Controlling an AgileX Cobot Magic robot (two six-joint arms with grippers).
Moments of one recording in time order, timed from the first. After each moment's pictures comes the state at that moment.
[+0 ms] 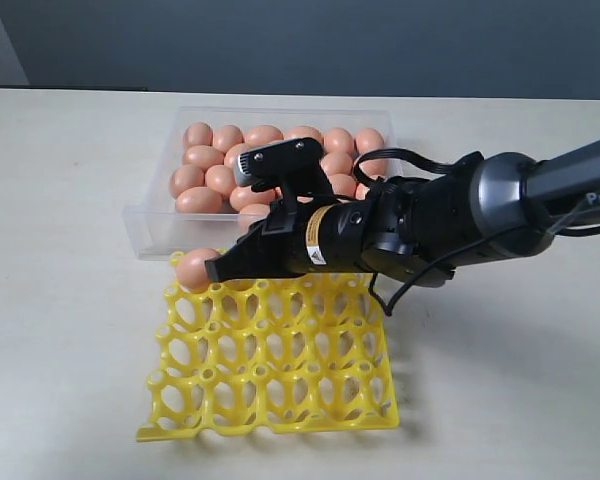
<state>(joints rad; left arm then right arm) -0.01 0.00 0.00 0.00 0.32 0.06 0.75 1.93 -0.95 -0.51 -0.22 0.74</state>
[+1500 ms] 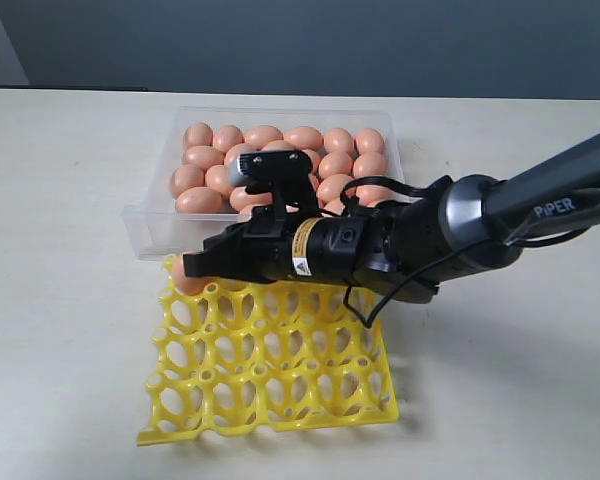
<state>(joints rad) -0.01 0.00 0.00 0.00 0.32 0.06 0.75 2.02 -0.95 -0.51 -0.50 0.85</state>
